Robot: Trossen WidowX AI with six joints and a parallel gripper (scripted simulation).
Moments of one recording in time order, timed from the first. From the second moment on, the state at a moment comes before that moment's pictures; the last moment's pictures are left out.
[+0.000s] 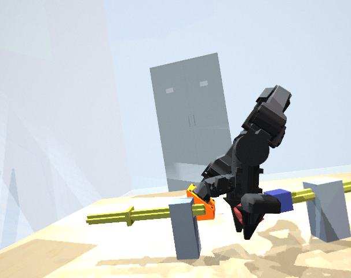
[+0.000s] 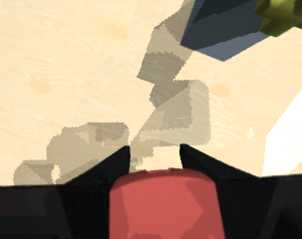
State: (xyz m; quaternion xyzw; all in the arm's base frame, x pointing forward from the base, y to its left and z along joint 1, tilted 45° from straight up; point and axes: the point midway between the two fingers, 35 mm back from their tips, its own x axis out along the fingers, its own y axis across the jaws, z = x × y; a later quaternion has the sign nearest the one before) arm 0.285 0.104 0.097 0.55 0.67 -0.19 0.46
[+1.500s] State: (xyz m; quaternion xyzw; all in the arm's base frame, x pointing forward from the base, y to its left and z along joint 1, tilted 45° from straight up) arm 0.285 0.104 0.096 0.55 0.67 -0.20 0.46
